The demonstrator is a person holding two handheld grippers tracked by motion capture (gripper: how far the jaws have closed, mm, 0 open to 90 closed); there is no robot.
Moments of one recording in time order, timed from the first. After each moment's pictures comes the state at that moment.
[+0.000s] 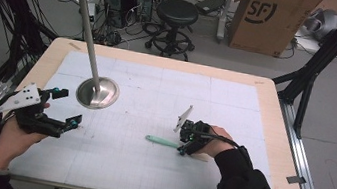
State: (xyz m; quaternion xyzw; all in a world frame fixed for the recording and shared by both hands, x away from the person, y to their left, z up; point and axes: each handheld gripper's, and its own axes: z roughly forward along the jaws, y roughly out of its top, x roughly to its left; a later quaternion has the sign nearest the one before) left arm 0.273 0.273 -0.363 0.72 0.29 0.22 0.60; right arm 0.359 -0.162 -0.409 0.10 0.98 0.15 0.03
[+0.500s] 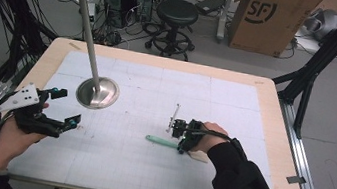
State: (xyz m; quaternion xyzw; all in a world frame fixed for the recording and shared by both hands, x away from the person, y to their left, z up) left arm 0.272 0.276 -0.364 0.71 0.29 0.22 0.60; right arm 0.361 -0.138 -0.405 0.10 0.99 0.06 0.00
